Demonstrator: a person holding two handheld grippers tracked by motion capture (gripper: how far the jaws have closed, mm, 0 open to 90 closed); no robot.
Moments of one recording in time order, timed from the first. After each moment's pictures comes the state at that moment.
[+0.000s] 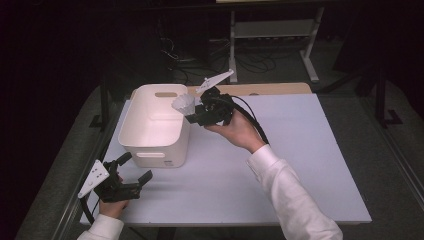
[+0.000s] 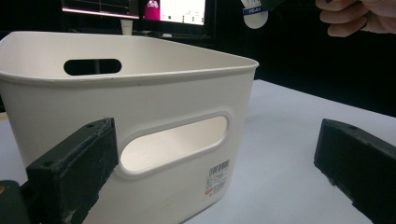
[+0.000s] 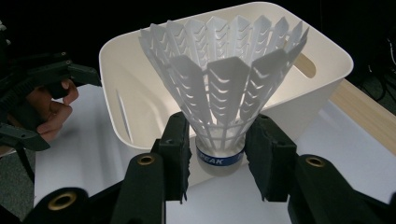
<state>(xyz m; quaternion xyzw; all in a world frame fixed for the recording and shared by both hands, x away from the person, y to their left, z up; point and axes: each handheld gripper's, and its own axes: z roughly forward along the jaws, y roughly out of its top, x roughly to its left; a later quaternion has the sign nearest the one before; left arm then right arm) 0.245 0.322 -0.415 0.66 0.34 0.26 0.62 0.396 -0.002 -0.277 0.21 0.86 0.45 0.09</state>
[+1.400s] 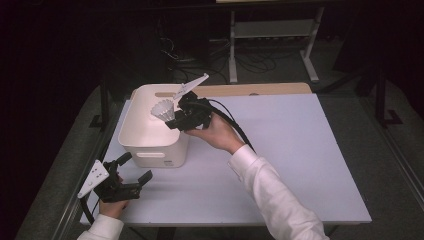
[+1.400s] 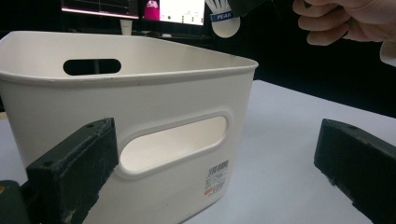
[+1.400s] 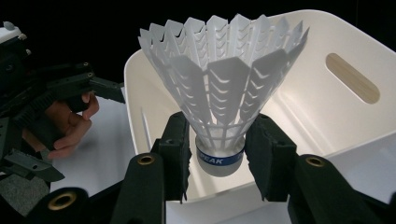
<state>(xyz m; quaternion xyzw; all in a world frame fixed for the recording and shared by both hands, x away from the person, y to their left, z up) 0.246 0.321 -0.416 0.66 0.34 0.26 0.62 0.396 0.049 -0.286 0.19 0.87 0.46 0.05</state>
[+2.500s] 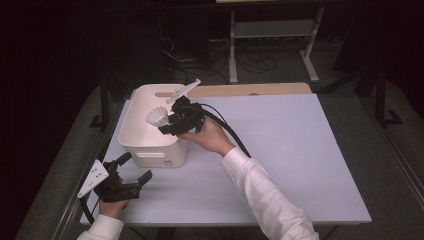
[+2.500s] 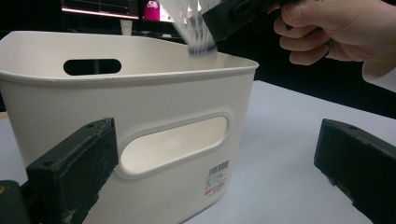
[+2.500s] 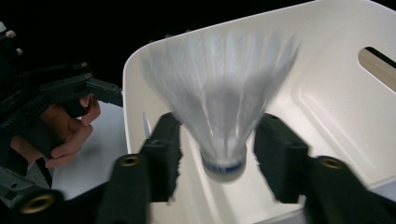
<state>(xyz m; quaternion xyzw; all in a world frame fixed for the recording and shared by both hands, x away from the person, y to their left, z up) 0.246 0.322 -0.415 0.66 0.34 0.26 0.62 0.405 0.069 -0.307 0.18 0.87 0.47 0.03</state>
